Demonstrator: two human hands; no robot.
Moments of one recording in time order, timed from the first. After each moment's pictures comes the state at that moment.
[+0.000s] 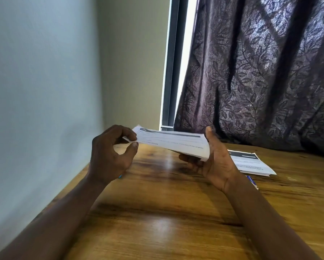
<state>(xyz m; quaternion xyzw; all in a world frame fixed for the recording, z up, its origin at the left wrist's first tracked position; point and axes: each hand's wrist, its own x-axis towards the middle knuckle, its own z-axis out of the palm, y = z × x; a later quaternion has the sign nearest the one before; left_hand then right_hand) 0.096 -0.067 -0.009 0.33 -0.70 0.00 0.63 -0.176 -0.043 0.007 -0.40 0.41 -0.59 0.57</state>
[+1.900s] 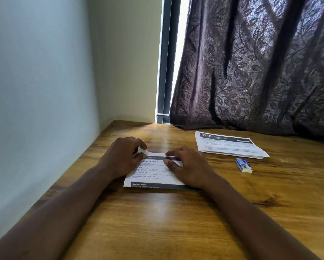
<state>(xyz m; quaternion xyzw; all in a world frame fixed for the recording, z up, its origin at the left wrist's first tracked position) 0.082 -0.085 -0.036 0.47 -0.82 -0.01 0.31 -0.146 -0.039 -0.040 -0.75 0.63 -0.19 0.03</state>
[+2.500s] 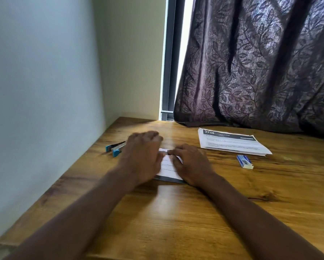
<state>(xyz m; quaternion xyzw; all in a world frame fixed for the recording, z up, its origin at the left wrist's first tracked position) 0.034 -0.021 -0.014 0.51 -0.82 0.10 0.21 -0.145 -0.038 -0.053 -0.76 0.62 -0.19 0.00</state>
